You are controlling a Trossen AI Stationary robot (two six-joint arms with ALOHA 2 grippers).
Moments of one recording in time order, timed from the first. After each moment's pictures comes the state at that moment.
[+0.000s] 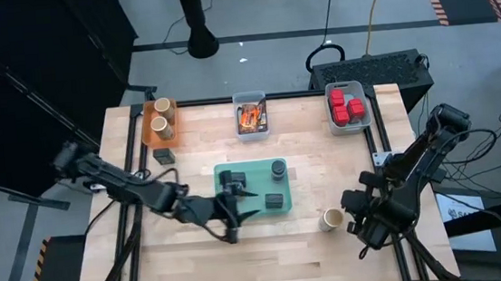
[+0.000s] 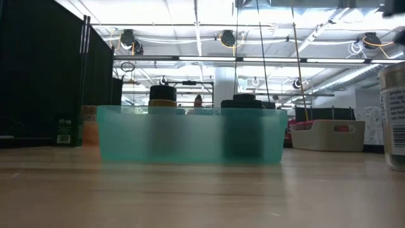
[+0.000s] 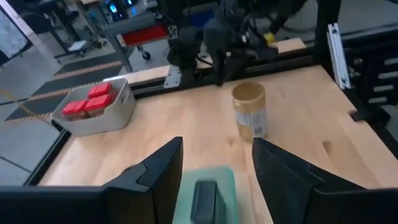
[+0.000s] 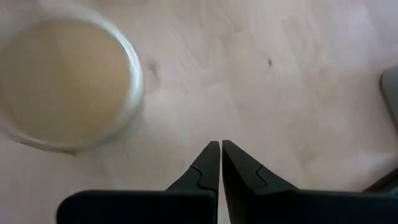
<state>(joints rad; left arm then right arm) -0.45 1.49 1.10 0.02 -0.50 0.06 0.89 1.38 0.93 -1.21 0.45 1.29</state>
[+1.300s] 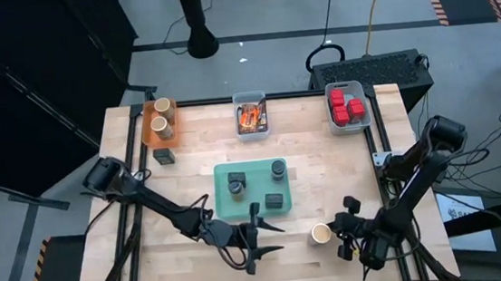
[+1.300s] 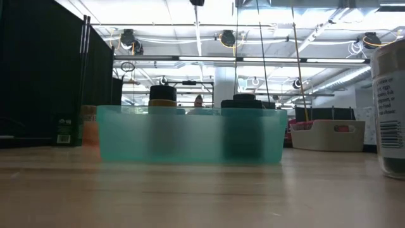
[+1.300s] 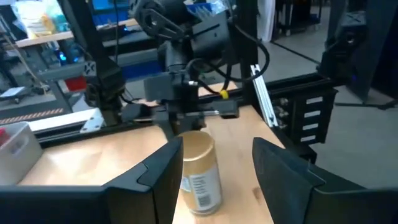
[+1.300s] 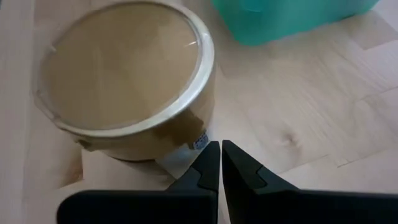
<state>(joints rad) -0.50 1.85 1.10 0.62 -0.35 0.11 0.98 1.54 0.73 -0.43 0.73 1.25</state>
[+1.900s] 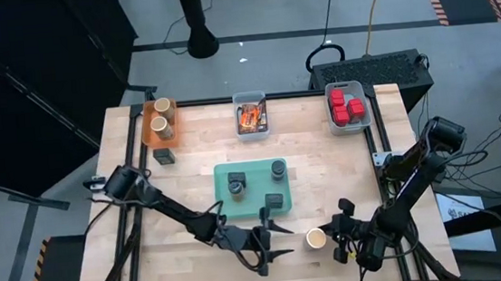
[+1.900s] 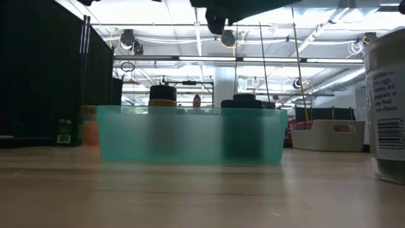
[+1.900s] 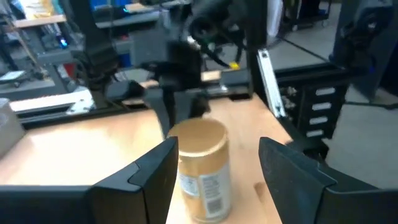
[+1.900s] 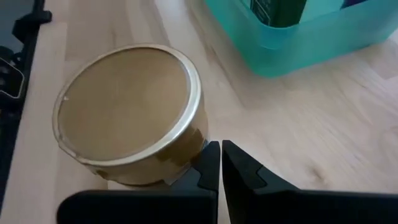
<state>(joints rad) -0.49 2.02 1.18 0.68 -0.35 0.06 0.96 1.55 0.73 -0.28 0.79 1.18</state>
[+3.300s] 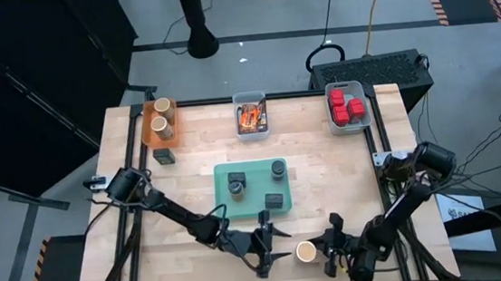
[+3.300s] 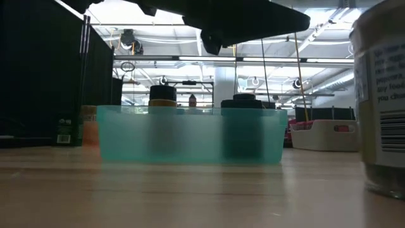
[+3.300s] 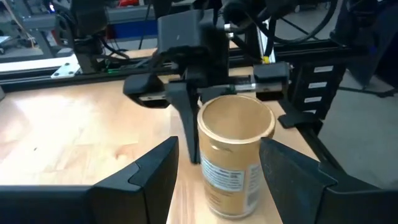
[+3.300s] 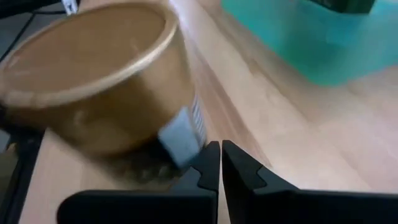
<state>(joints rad) -0.50 2.05 1.19 0.59 -0.35 -0.05 0.97 1.82 0.77 0.09 0.92 1.12</state>
